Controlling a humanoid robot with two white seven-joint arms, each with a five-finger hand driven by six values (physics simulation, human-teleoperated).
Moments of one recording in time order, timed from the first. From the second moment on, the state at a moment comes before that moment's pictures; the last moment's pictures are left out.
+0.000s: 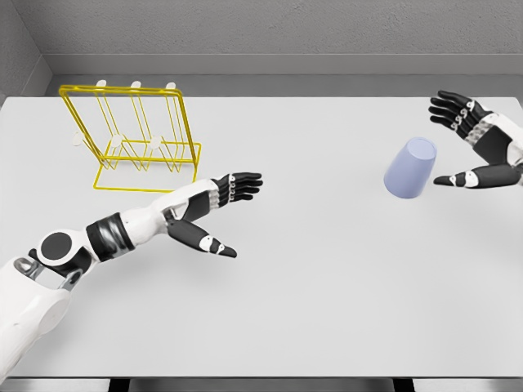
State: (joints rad) left arm -0.30 0.52 -0.52 -1.58 0.55 -0.06 -0.61; right arm -0.28 -0.85 0.34 -1.35 -0.84 -0.40 0.61
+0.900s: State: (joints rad) left arm -0.29 0.51 -0.49 -1.52 0.54 -0.04 -0.61; right arm -0.29 -0.69 0.31 -1.00 -0.82 -0.40 0.61
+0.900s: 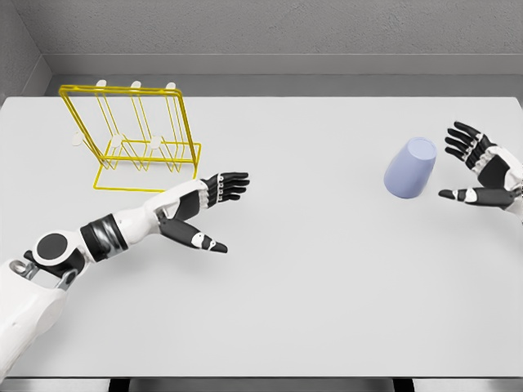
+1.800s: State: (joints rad) left arm -0.27 0.44 -0.49 -1.41 0.54 -0.19 -0.61; right arm -0.38 -0.53 0.31 -0.84 -0.76 -0.40 0.61
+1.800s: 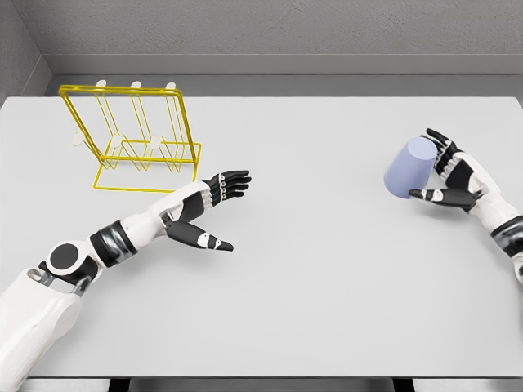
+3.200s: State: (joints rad) left arm -0.28 0.39 -0.49 -1.38 0.51 -0.19 -0.61; right arm -0.43 -0.48 0.31 -0.78 -0.72 -0.40 0.61
